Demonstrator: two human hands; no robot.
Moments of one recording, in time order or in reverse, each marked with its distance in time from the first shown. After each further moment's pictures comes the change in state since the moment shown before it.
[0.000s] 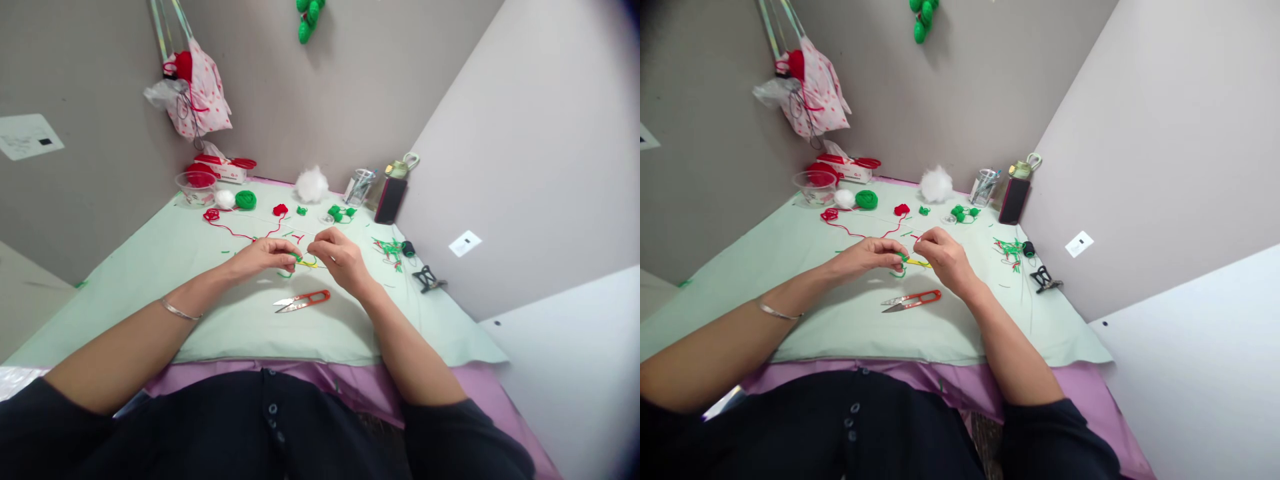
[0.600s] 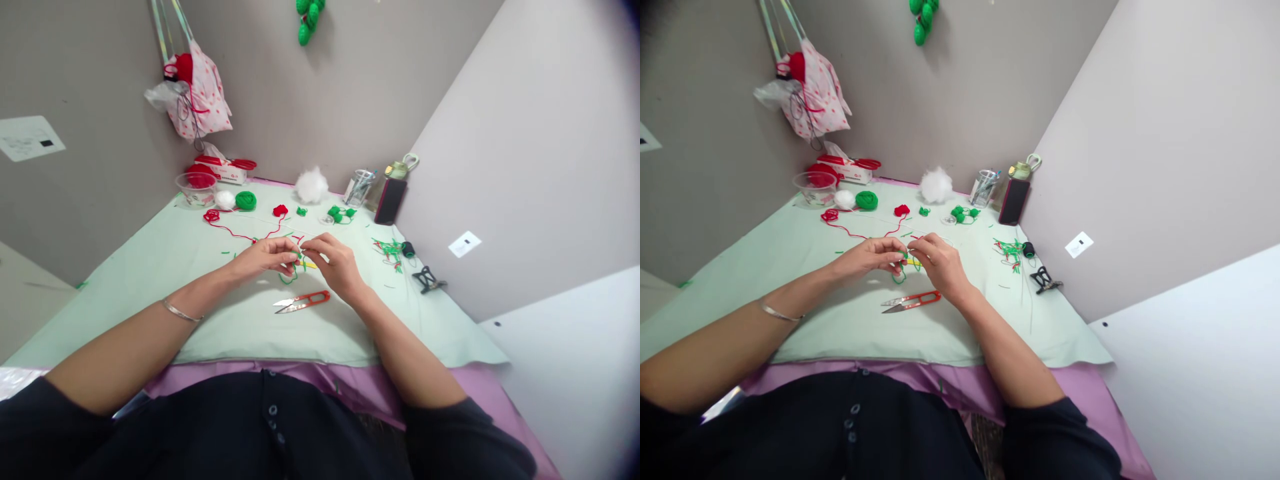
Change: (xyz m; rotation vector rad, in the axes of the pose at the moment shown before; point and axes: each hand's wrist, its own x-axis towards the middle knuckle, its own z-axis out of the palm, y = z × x) left_hand 0.002 0.001 0.005 -0.154 -0.004 0.026; right_hand -0.002 -0.007 0.015 0.015 0.030 0.067
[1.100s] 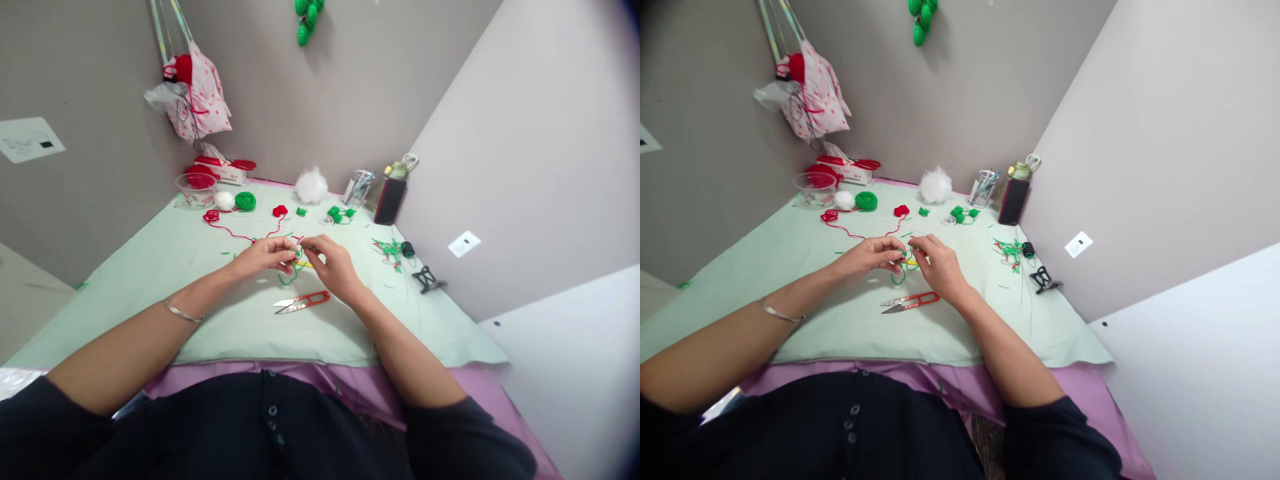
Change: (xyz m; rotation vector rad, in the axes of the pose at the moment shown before) left_hand 0.002 -0.003 -0.001 -0.020 0.043 0.000; right_hand 0.001 -0.001 0.004 0.048 -0.026 0.103
